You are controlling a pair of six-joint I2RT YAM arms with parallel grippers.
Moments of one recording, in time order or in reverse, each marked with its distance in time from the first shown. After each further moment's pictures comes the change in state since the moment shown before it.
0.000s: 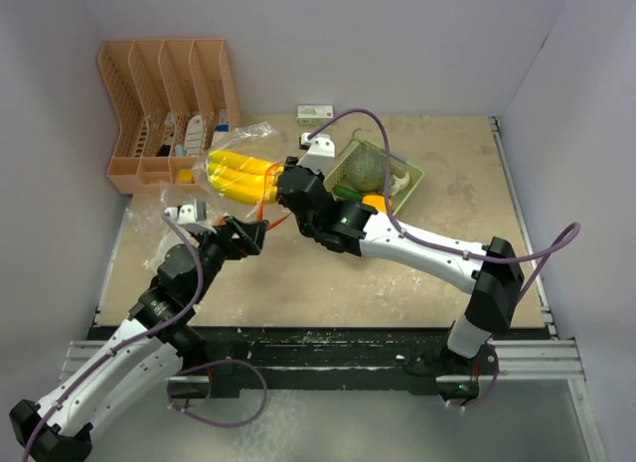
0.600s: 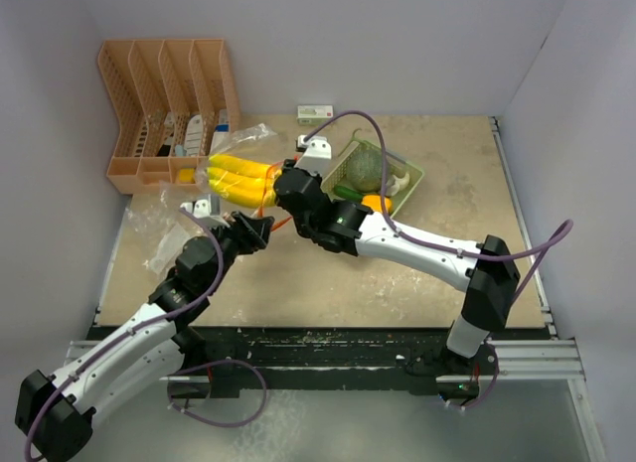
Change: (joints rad) left arm -0.005 0.169 -0.050 0.232 -0.024 -0.032; right arm 0.000 0.021 0.001 -0.008 -0.003 0.000
